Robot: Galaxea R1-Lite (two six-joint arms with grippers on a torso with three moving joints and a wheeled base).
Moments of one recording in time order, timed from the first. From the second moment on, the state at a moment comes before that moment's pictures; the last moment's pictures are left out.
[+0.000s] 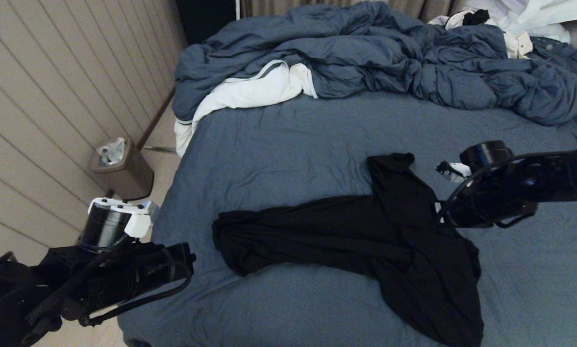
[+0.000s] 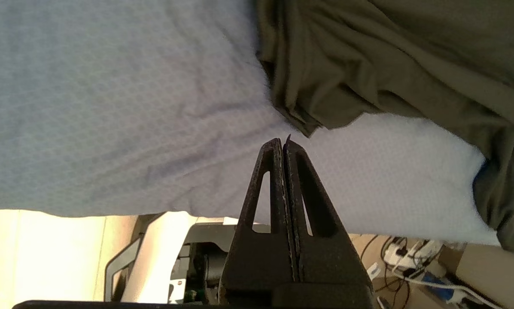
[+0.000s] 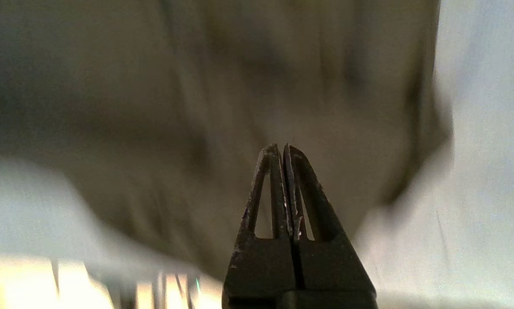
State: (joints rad) left arm -0.48 1.65 -0.55 -0.47 0.04 -0.58; right arm -0.06 1.91 -1.23 0.23 0.04 0.00
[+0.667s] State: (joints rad) left arm -0.55 1.72 -0.55 -0.48 0.06 -0.58; right arm -0.16 1.81 -0.80 -0.03 0.10 -0.26
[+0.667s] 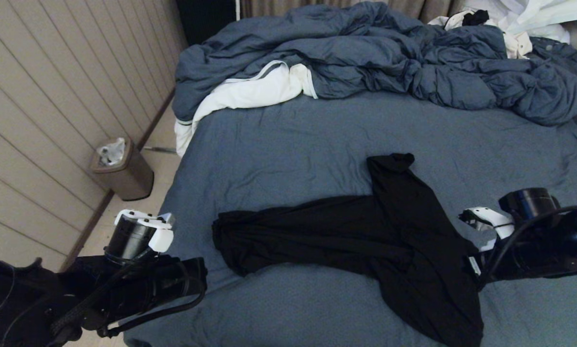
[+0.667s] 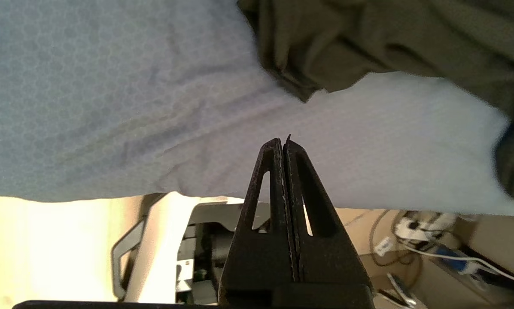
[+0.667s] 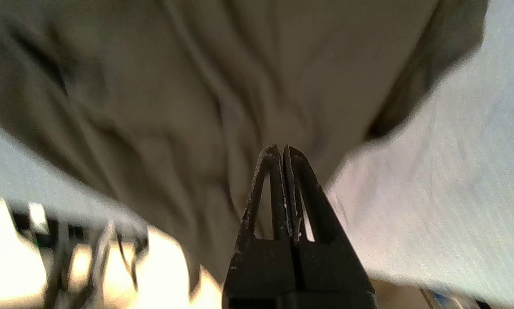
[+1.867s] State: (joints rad) left arm -0.54 2.02 -0.93 -0.55 0.15 -0.30; right arm -0.16 1.82 -0.77 -0.15 0.12 -0.23
